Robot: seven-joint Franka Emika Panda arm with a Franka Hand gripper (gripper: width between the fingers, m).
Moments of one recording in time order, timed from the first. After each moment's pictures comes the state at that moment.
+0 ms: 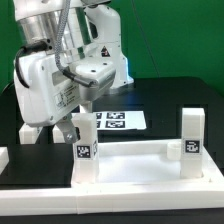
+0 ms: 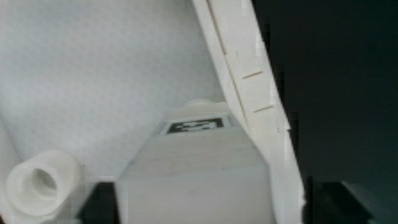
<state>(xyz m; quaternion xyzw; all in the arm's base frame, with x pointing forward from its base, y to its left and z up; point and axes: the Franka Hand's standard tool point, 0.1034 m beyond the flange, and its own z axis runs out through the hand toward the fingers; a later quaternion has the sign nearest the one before) 0.636 -0.055 0.105 -0.58 0.81 0.04 0.09</state>
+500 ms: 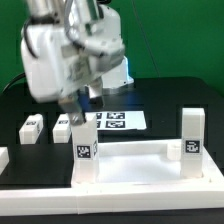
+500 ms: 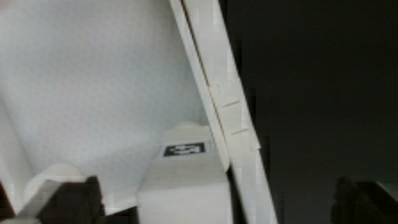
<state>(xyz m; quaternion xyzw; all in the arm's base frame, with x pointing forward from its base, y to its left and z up) 0.646 -0.033 0.150 -0.59 0.79 0.03 0.12</state>
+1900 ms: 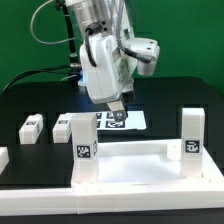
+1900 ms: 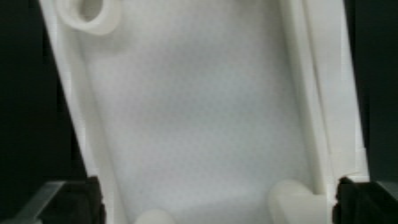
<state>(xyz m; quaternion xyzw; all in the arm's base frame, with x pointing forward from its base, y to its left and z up) 0.600 0.018 0.124 -0.62 0.78 0.05 0.09</state>
